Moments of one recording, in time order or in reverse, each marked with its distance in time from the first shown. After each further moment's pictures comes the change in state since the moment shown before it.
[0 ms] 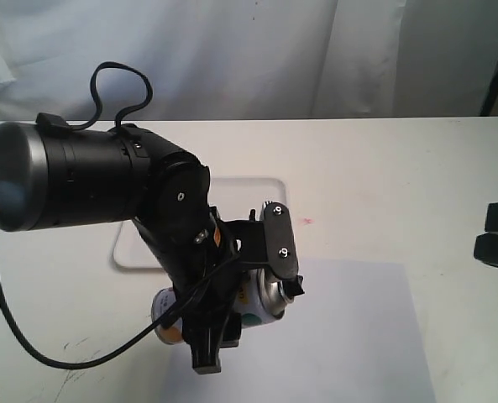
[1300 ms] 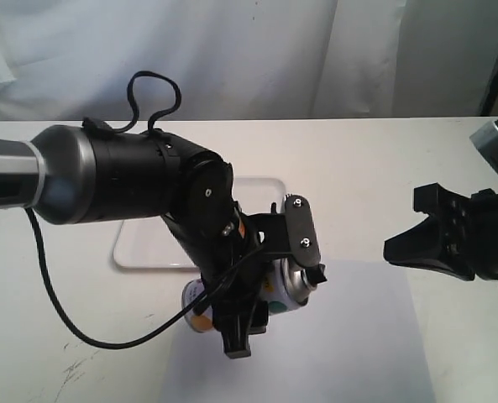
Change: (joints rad) left arm 0.000 0.087 -0.084 -0.051 -0.062 0.034; right arm 0.006 0.428 -0.086 0.466 0.185 -0.431
